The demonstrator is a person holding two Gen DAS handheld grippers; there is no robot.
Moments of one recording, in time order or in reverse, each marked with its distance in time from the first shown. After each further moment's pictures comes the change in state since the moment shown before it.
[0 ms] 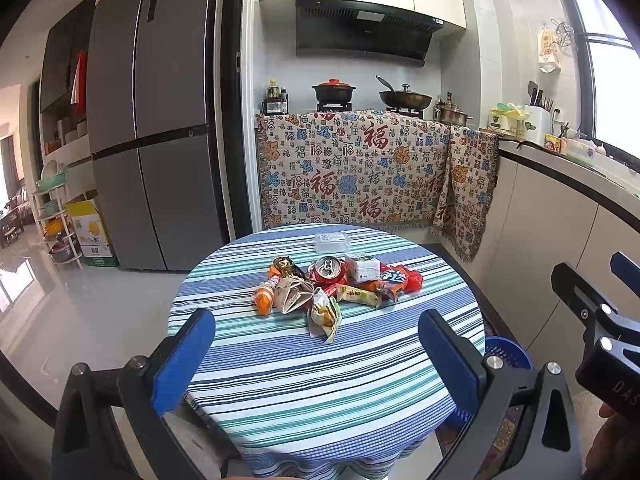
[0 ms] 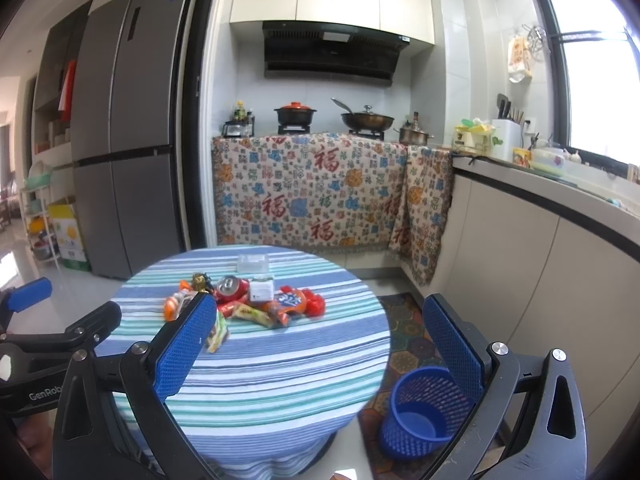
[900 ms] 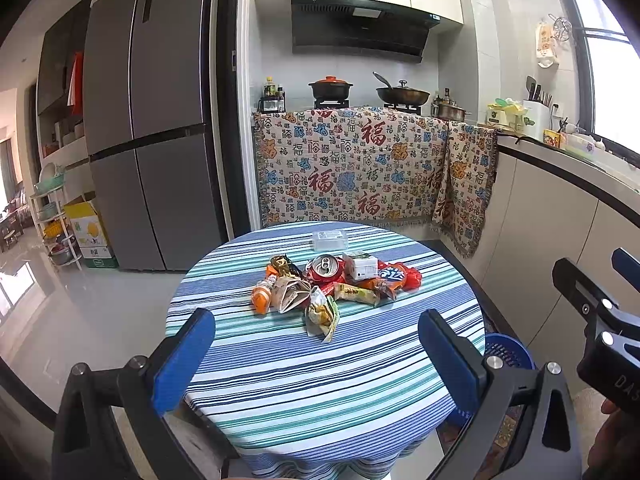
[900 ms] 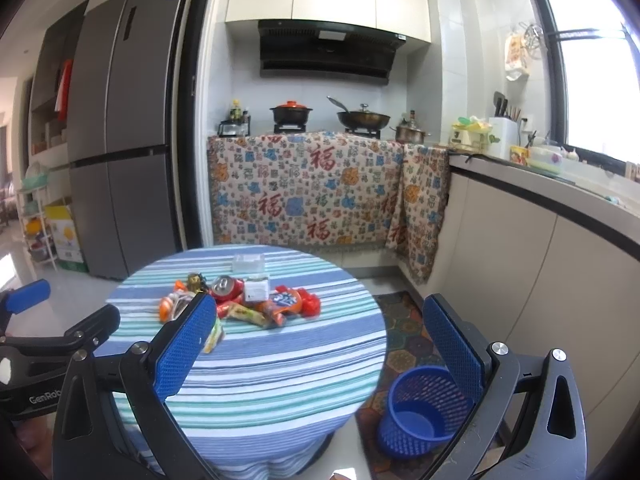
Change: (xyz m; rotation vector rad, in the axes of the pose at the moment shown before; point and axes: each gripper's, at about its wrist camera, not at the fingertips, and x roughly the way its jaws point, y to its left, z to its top) left arm 0.006 -0.005 -0.001 0.011 0.009 -0.001; right arm 0.001 -0.006 0.001 0.005 0.004 -0.010
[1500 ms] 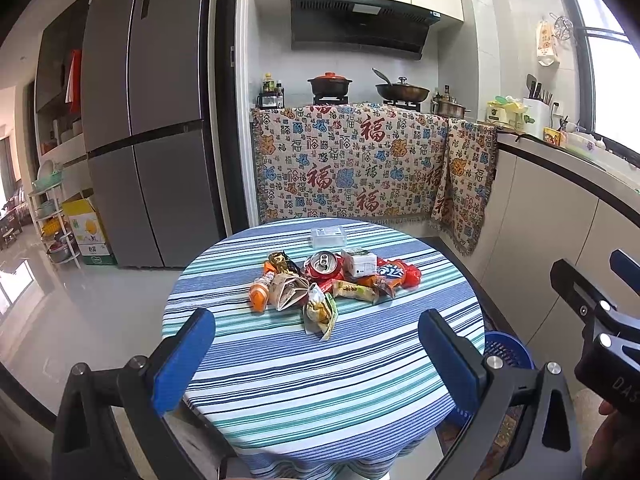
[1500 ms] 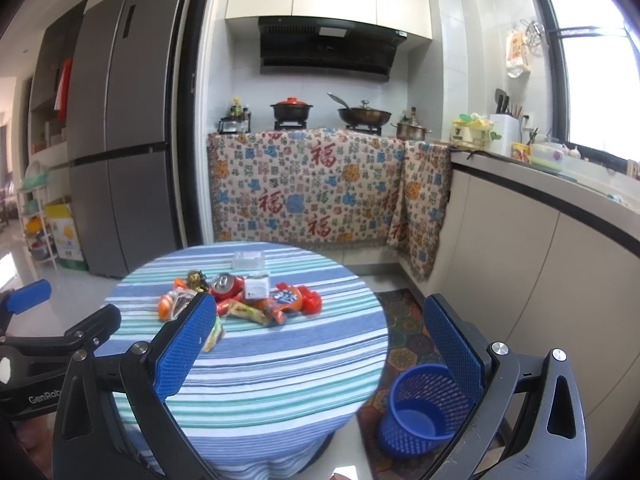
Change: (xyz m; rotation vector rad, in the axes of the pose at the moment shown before) left arm 0.004 -0.002 0.002 0.000 0.015 -0.005; right arm 0.005 -0.001 0.002 0.004 0.013 0.004
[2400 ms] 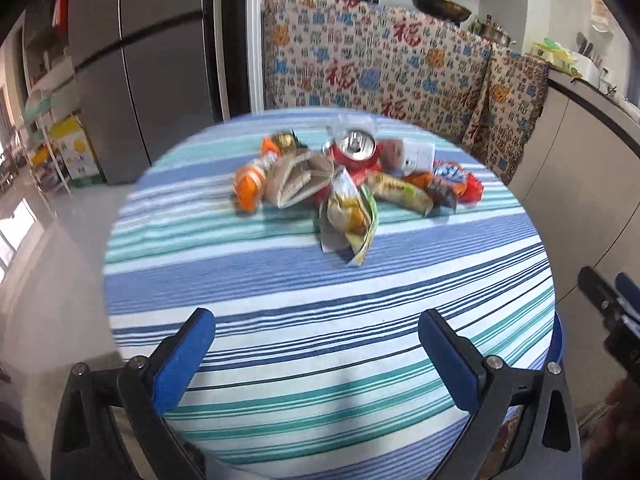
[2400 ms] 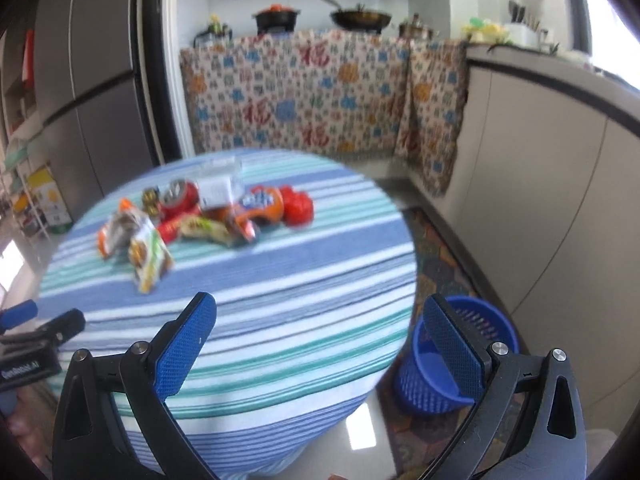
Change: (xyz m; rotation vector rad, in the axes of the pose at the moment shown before) left arm 0.172 0.027 -0.074 -0.092 0.339 0.008; right arm 0.174 -0.027 -0.099 0.054 0.323 0.030
